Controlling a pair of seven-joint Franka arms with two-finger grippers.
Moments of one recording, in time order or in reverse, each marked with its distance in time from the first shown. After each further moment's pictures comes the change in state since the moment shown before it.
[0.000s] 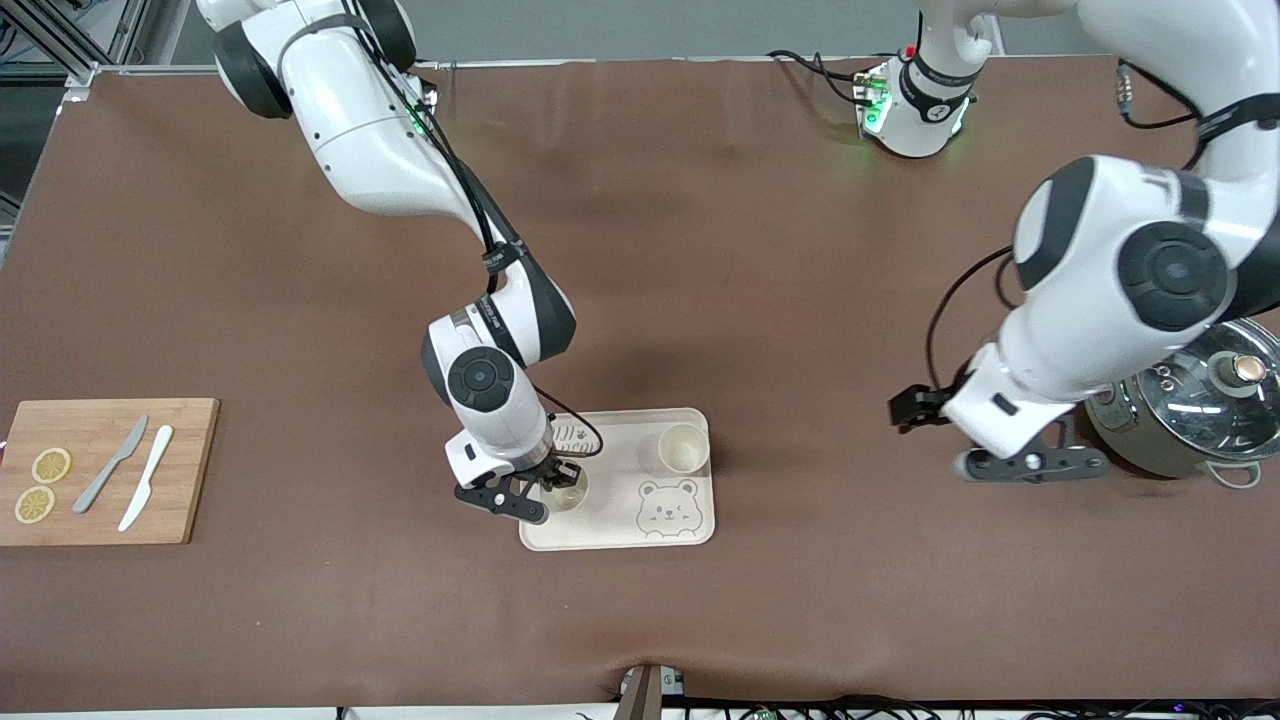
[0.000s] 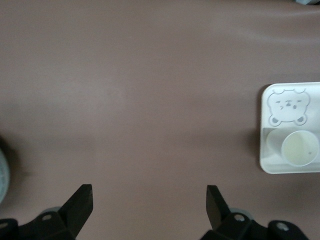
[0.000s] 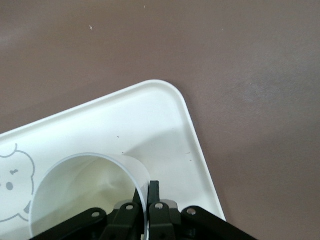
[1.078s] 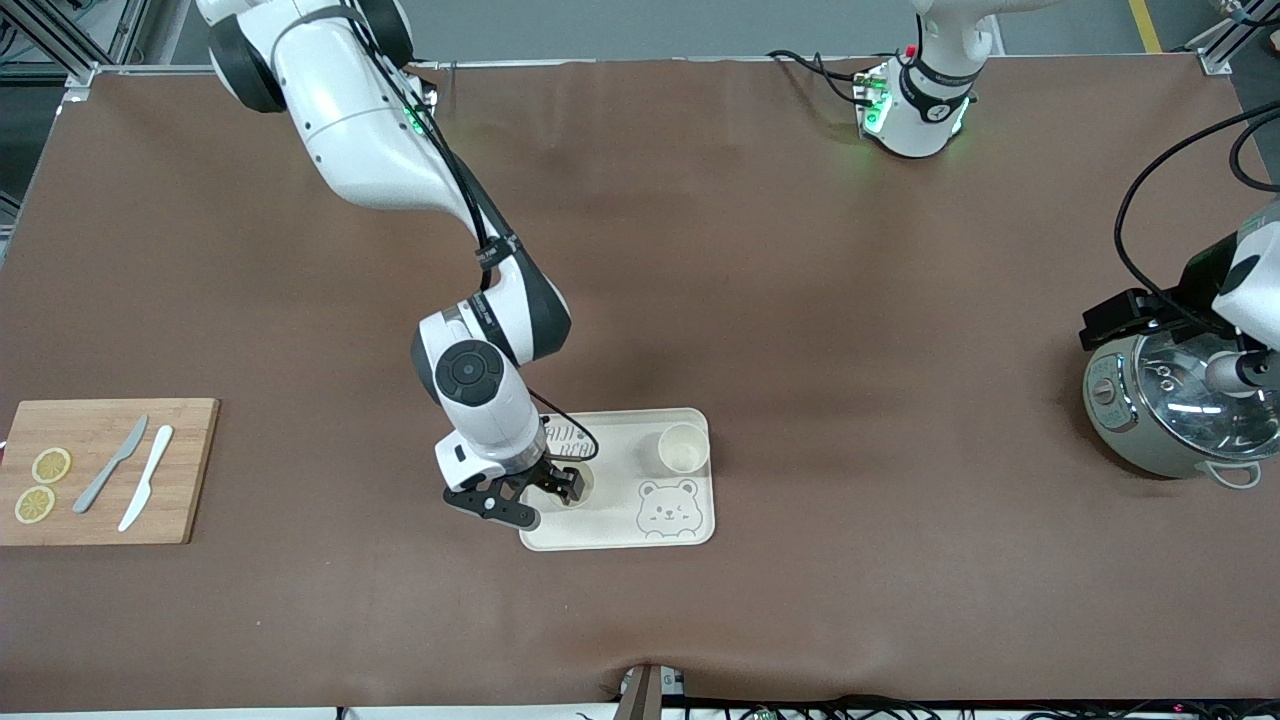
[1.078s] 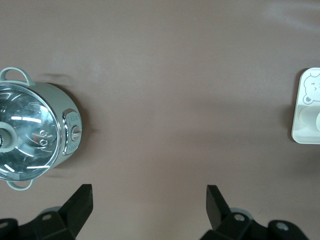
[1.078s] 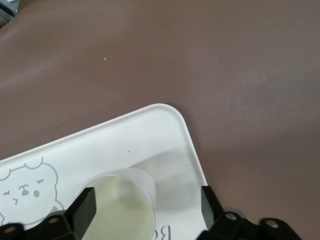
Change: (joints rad) left arm 0.197 -0.204 -0.003 -0.032 -0.043 -0.213 0.124; right arm -0.004 -0.062 -0.017 0.024 0.000 -0.069 -0.002
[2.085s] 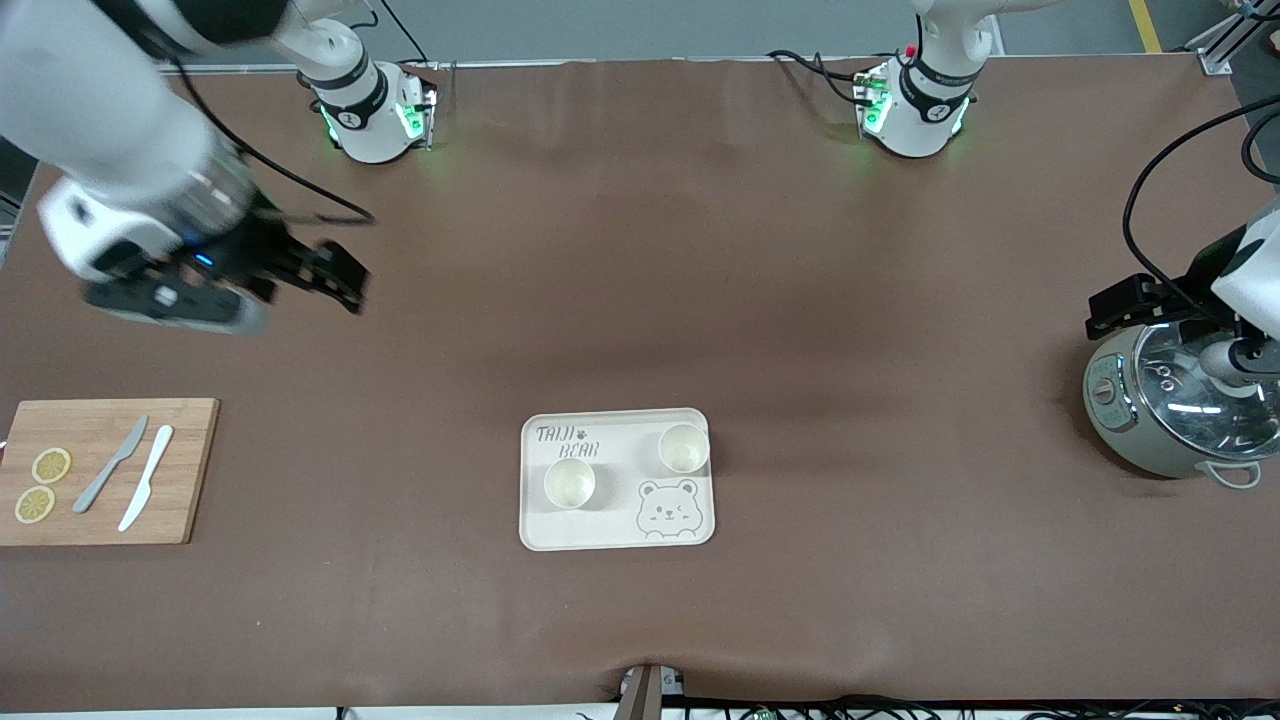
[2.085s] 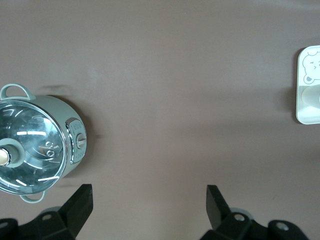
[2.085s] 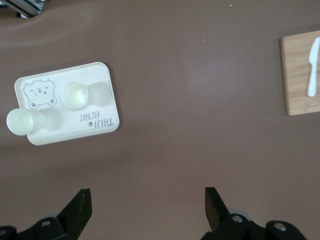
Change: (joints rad) left arm 0.004 -0.004 0.003 -0.004 0.002 -0.002 0.130; right arm -0.184 -0.718 -0.008 -0.108 0.000 -0.757 -0.387
